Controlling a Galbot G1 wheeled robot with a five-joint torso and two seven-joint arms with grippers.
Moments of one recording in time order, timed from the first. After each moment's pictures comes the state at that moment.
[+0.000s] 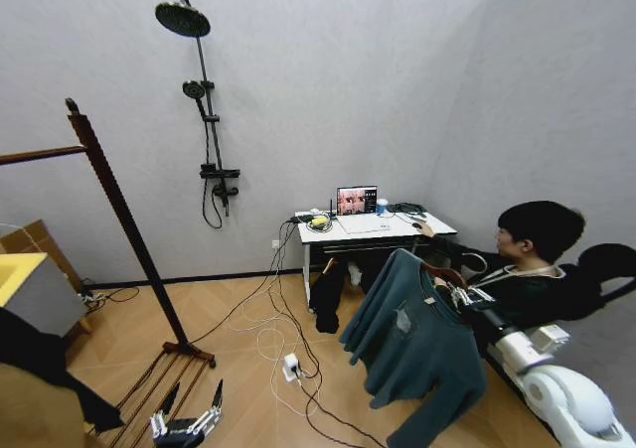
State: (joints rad) left arm 1.86 -1.52 -0.65 -2.22 -0.22 -0.12 0.14; right arm -1.36 1.00 0.97 1.90 0.71 -0.05 -0.27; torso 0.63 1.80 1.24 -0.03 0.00
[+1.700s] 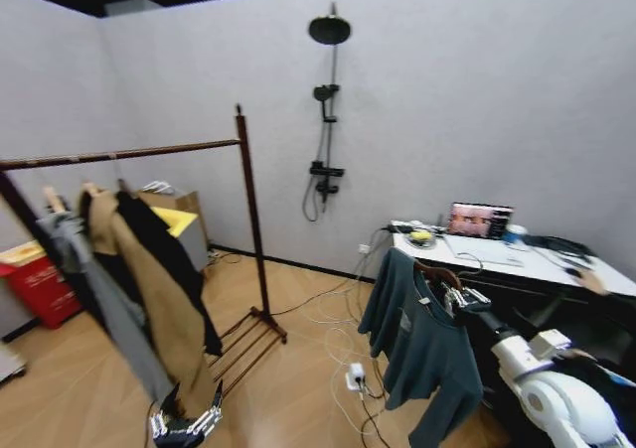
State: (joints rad) left arm 1.86 -1.52 -0.65 -2.22 -0.22 -0.12 0.14; right arm -1.39 0.99 0.99 2.04 0.73 -0.08 -0.25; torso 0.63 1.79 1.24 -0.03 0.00
